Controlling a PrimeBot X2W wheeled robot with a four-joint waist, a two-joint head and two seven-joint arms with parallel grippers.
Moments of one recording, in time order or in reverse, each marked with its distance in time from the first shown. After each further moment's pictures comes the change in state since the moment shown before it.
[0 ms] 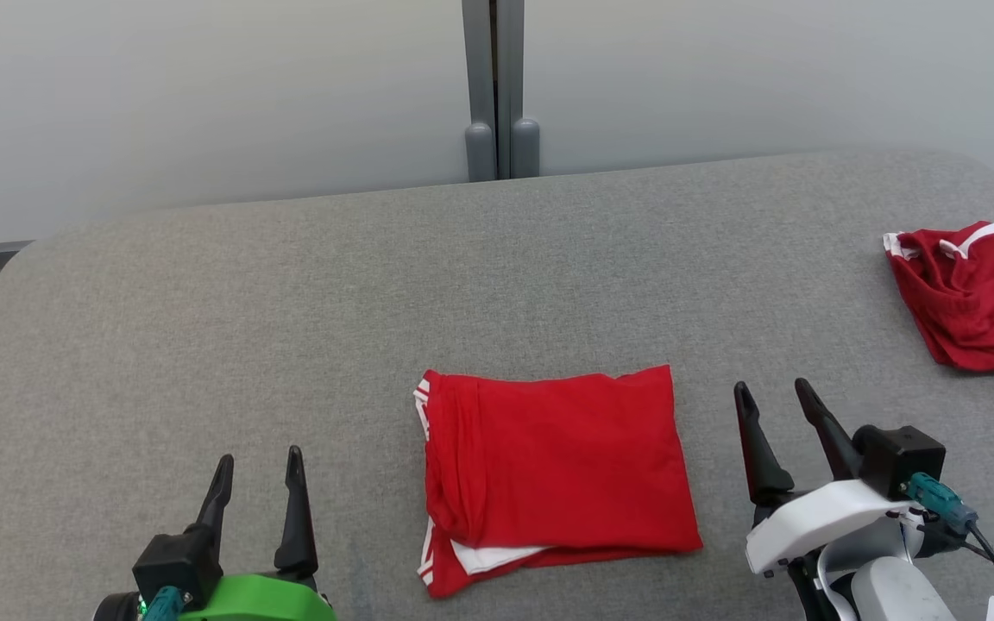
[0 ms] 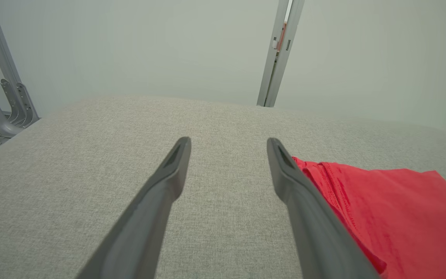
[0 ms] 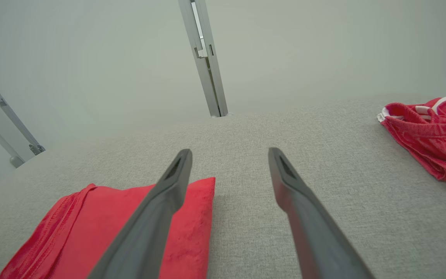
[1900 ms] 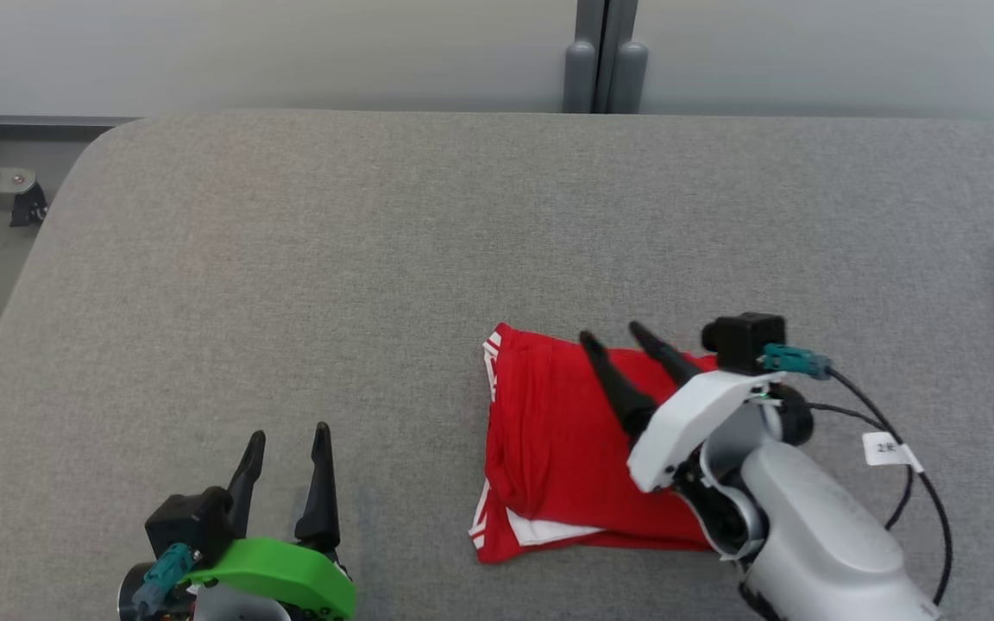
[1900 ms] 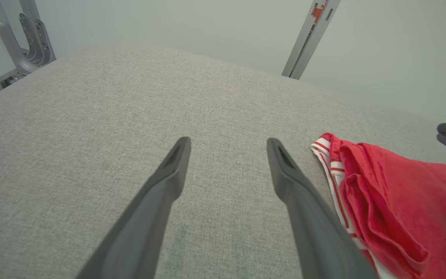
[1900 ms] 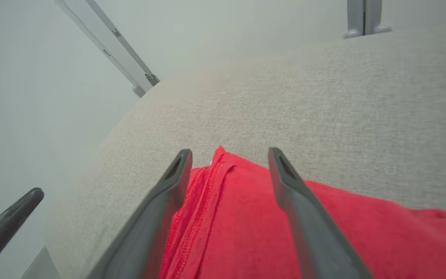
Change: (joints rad) left arm -0.068 0.040 -0.100 -0.007 -0.154 0.021 0.075; right arm -0.352 -0.016 0.391 0.250 0.380 0.000 0.169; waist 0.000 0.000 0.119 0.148
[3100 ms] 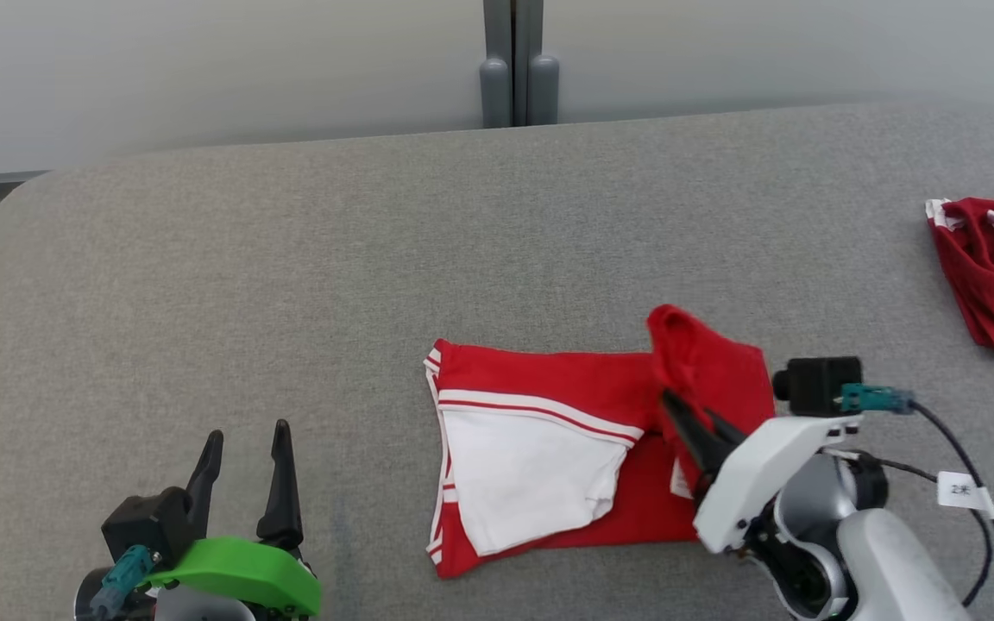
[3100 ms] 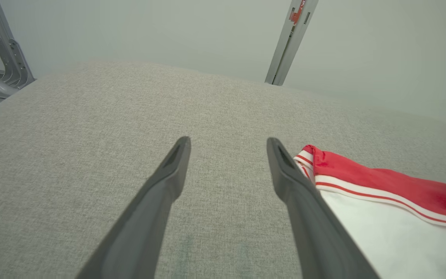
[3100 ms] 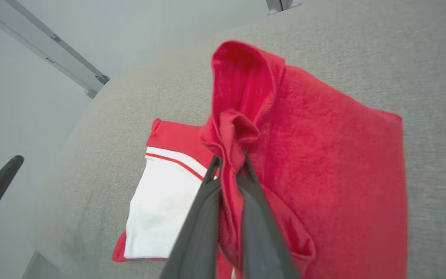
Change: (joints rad) left arm 0.027 0.032 0.057 -0.059 0.013 0.015 0.032; right arm 0.304 -0.004 -0.286 -0.443 -0.111 0.001 0.401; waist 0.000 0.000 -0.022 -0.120
